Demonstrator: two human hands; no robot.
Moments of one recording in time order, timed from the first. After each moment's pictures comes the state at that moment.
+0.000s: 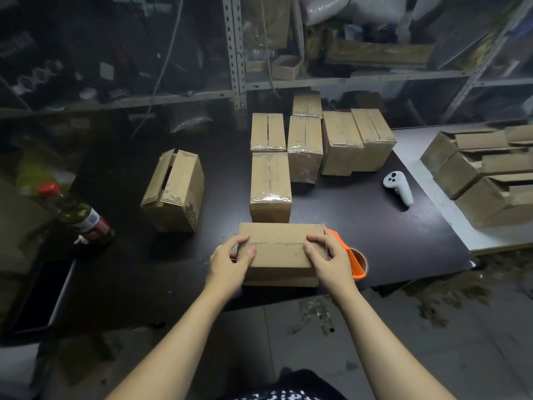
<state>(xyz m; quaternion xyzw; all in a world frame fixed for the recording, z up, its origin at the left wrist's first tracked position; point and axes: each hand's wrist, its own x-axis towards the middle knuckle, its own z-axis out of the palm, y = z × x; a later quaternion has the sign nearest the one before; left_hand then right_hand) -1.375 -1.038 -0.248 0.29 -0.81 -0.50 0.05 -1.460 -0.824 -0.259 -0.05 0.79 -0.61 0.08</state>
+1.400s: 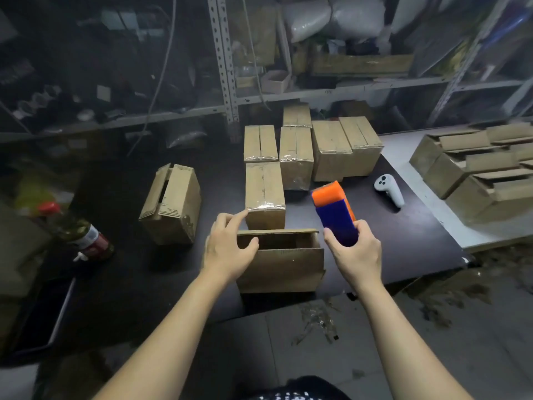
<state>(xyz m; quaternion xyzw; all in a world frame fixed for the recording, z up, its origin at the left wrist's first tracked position) -1.402 -1.039 -0.197 0.15 -0.93 -0.32 0.12 -1.467 -0.791 -0.197 0.01 0.87 -0.48 -0.08</state>
